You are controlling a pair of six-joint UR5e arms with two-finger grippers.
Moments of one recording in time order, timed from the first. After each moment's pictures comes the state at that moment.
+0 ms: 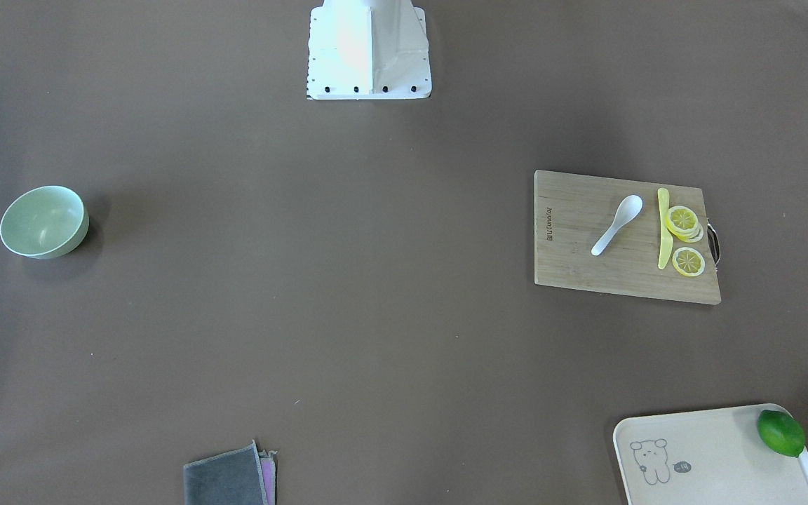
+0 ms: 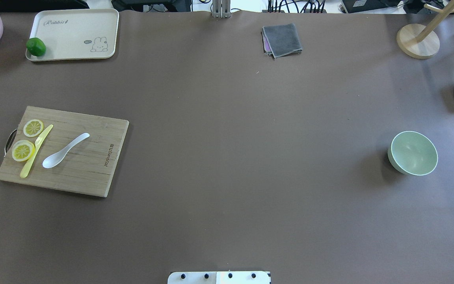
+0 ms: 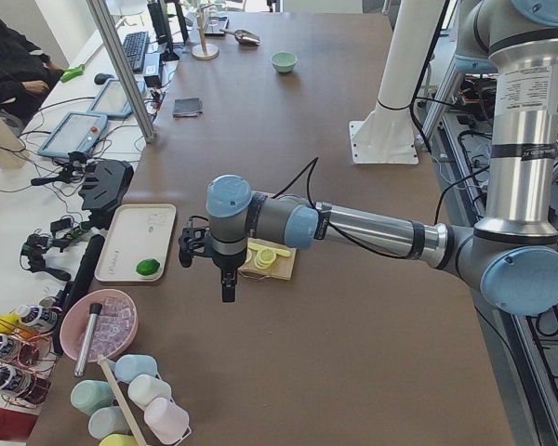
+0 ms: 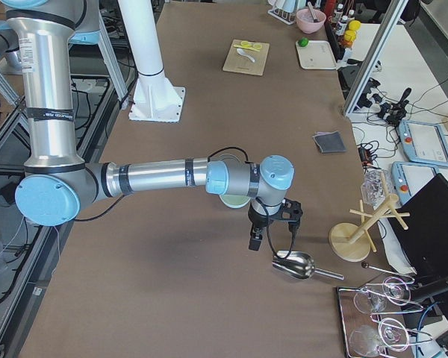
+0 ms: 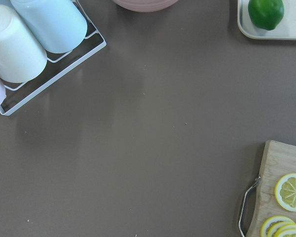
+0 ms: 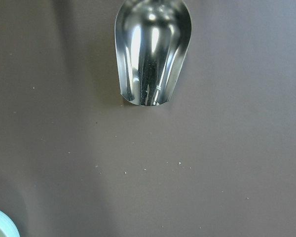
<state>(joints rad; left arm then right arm) -1.53 -1.55 -1.77 -1.61 -2.28 -0.28 1.50 -1.55 1.68 -1.73 2.26 0.19</state>
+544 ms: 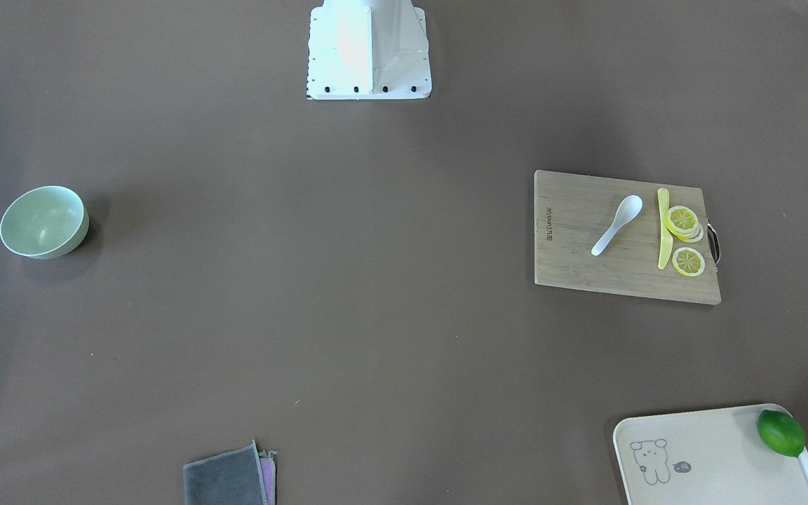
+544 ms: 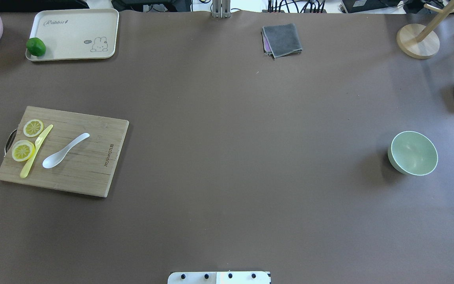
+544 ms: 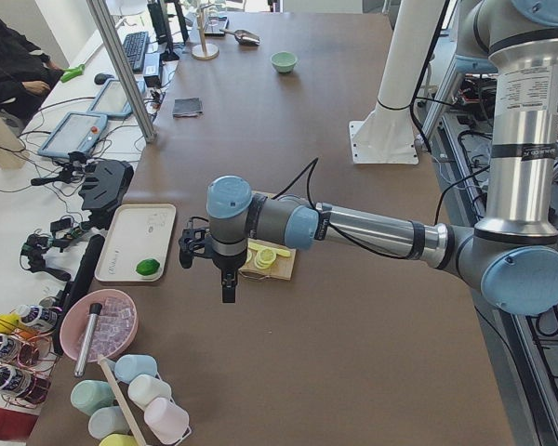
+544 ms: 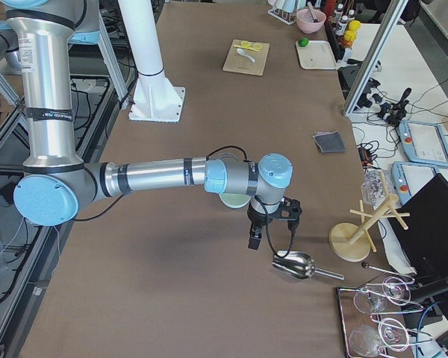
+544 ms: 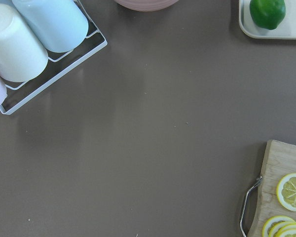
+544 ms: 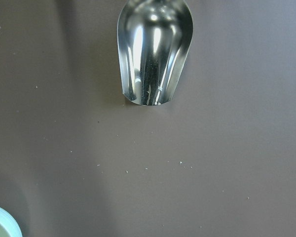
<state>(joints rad) -1.53 -1.55 -1.76 -1.61 -2.28 -0.28 1.50 -1.55 1.69 -1.73 2.26 0.19</state>
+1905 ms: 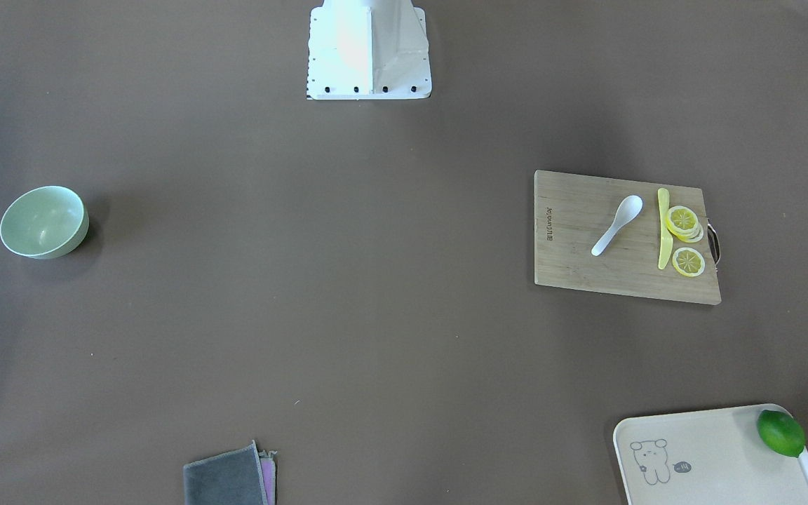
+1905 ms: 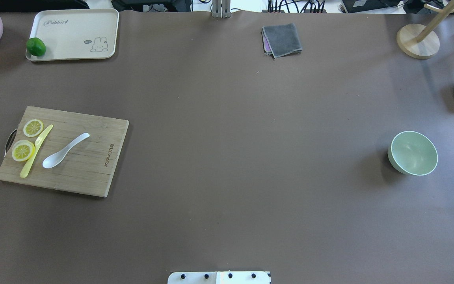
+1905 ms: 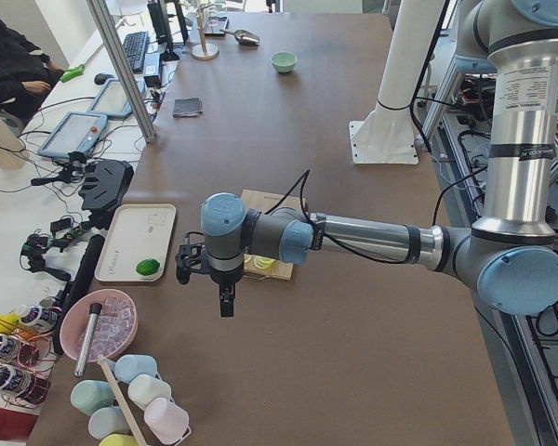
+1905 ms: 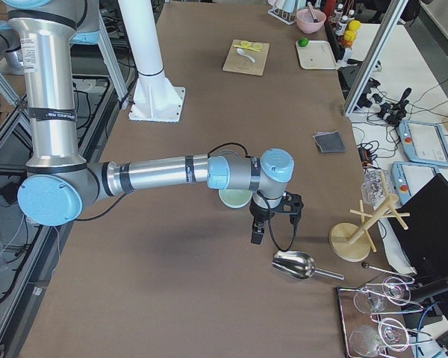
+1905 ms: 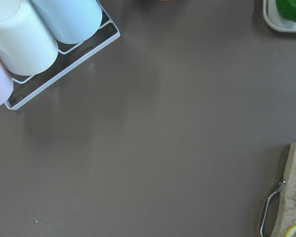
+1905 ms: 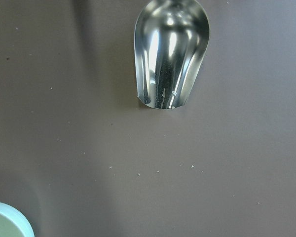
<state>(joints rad) -1.53 -1.56 -1.68 -1.64 -2.27 -0.27 1.48 -1.54 1.70 -1.72 2.26 0.20</state>
